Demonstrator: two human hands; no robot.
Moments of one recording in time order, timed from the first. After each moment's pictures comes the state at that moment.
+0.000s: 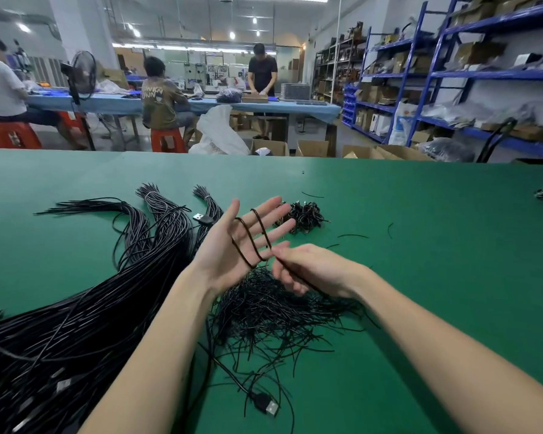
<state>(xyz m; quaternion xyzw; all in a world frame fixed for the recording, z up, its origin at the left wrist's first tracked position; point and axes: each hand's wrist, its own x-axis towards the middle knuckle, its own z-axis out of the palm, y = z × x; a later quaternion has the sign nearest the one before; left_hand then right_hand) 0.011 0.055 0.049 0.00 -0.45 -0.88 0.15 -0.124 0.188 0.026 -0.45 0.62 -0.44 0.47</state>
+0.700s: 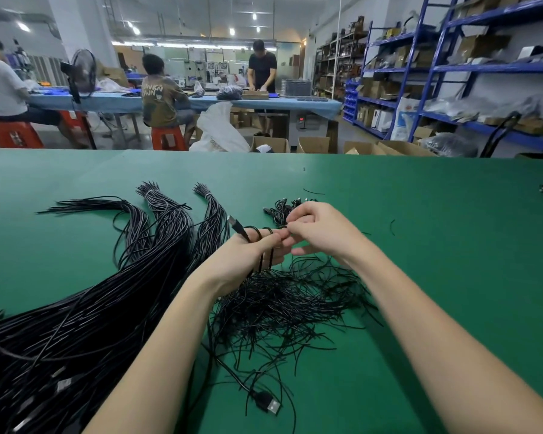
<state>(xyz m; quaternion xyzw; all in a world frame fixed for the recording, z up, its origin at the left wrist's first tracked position) 0.003 0.067 0.035 0.13 -0.65 -0.73 0.16 -0.115 0.182 0.079 -0.34 0.75 -0.51 0.25</state>
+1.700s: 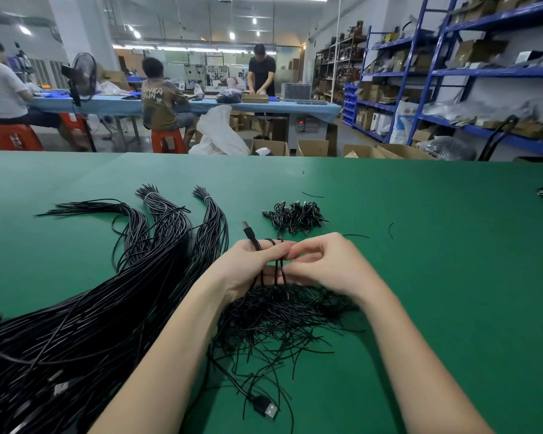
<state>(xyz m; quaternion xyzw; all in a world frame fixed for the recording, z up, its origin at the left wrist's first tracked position) 0.004 0.082 0.038 0.17 -0.62 -0.75 0.12 -0.099 0.220 0.050 -0.39 0.77 -0.47 0.20</state>
